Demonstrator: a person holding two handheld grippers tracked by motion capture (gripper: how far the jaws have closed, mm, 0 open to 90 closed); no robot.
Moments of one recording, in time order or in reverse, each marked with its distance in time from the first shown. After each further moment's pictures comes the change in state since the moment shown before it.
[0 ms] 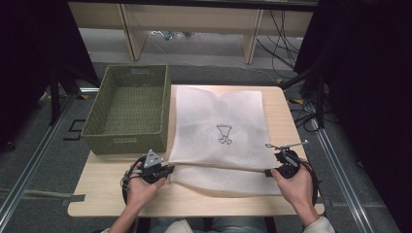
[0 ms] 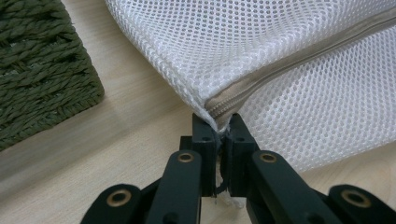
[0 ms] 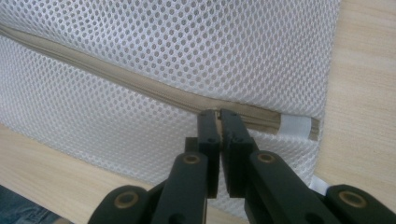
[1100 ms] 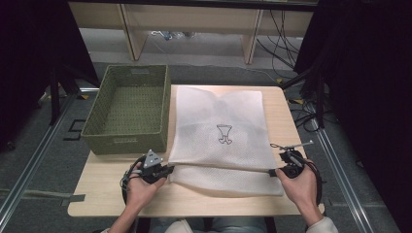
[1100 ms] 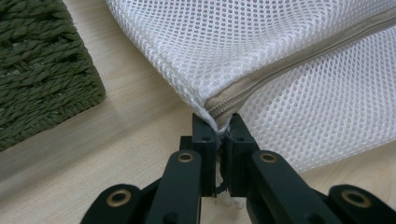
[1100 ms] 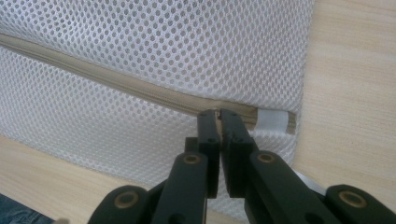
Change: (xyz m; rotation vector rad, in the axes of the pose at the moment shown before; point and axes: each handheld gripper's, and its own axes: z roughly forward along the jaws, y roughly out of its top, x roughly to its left) left arm 0.001 0.000 -0.001 0.006 0.001 0.006; right arm -0.013 -0.002 -0.003 -0.005 -0.010 0.029
